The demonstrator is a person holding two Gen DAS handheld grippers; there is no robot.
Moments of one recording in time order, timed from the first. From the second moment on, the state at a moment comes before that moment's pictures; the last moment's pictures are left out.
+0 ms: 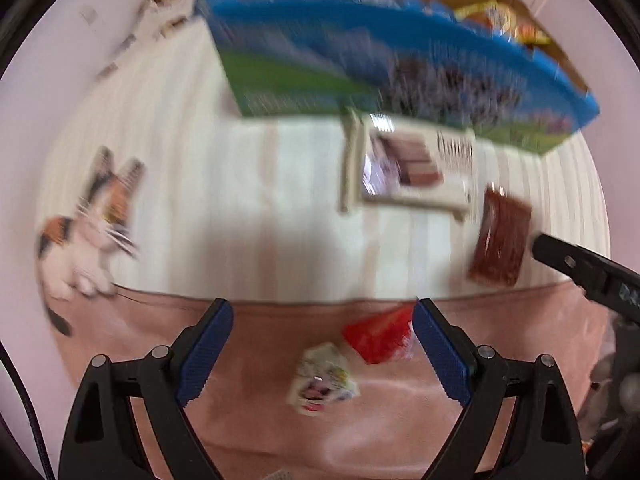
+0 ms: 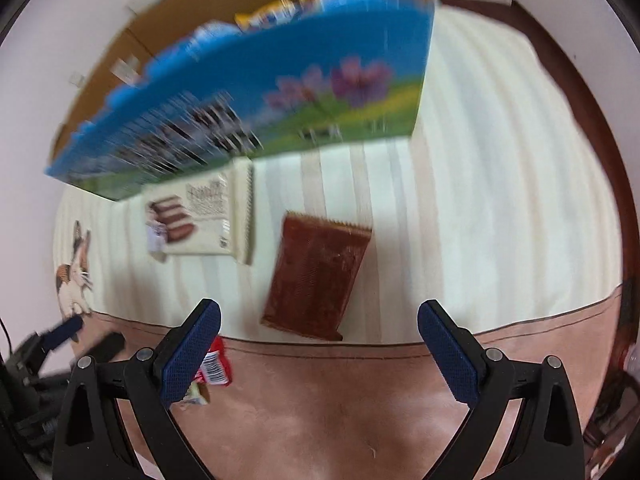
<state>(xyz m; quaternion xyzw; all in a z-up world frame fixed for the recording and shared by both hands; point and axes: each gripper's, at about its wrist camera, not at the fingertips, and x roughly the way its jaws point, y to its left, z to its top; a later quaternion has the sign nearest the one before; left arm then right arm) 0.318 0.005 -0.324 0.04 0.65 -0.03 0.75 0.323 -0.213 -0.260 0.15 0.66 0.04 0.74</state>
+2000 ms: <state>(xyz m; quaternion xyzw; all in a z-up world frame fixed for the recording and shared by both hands) 0.346 -0.026 -0.225 -0.07 0.60 -0.14 0.78 0.307 -0.199 -0.187 0.16 0.58 0.14 0.78</state>
